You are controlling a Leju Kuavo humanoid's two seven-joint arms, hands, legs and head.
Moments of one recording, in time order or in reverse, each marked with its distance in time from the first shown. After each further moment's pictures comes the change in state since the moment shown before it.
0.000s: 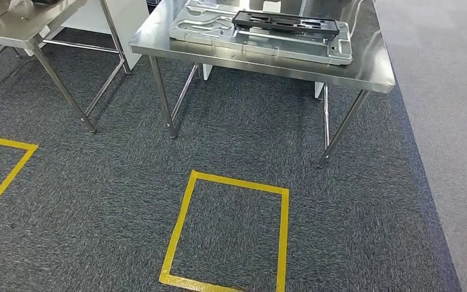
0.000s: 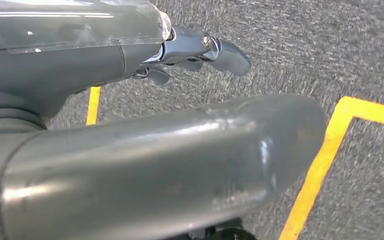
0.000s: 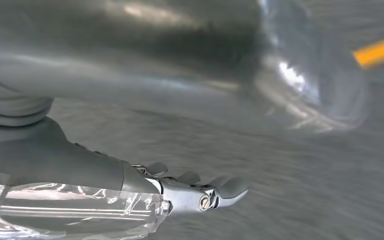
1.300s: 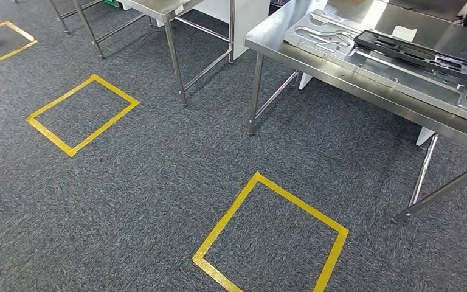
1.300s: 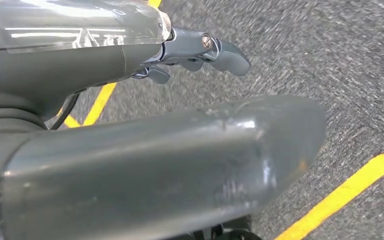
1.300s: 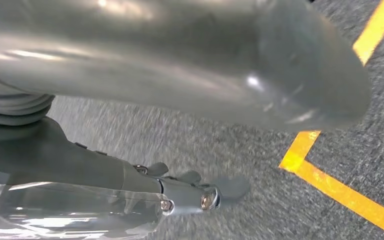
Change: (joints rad) left arm -0.023 -0.015 0.055 -0.013 -0.099 0.028 0.026; right arm -0.069 0.024 -0.163 0.257 0.535 -0.016 0.131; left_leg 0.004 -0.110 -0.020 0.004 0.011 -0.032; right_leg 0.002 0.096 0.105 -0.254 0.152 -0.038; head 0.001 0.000
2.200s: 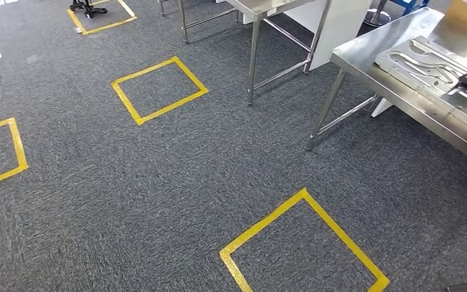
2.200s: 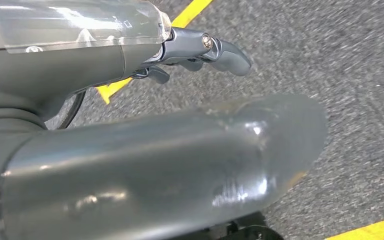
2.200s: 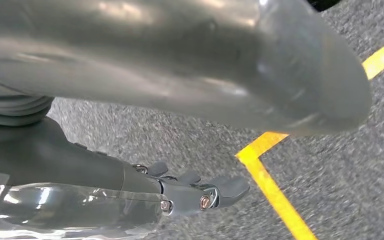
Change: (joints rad) left arm 0.000 -0.026 0.086 -0.024 -0.113 0.002 0.013; right arm 0.010 0.057 -0.240 -0.075 0.317 0.018 -0.053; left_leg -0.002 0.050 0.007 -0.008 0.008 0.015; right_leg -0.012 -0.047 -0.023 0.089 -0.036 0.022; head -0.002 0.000
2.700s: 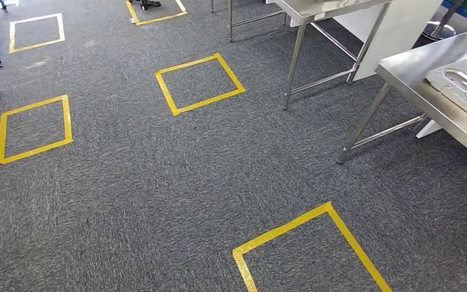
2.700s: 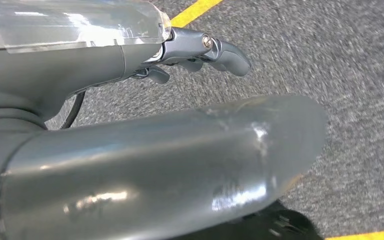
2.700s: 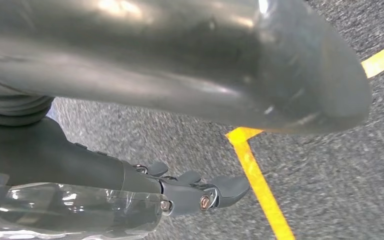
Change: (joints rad) left arm -0.001 -0.001 0.022 -0.002 -0.038 -0.011 0.001; right arm -0.023 -0.005 -0.111 0.000 0.096 0.002 0.042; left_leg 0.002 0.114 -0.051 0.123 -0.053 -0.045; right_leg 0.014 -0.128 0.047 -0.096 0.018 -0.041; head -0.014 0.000
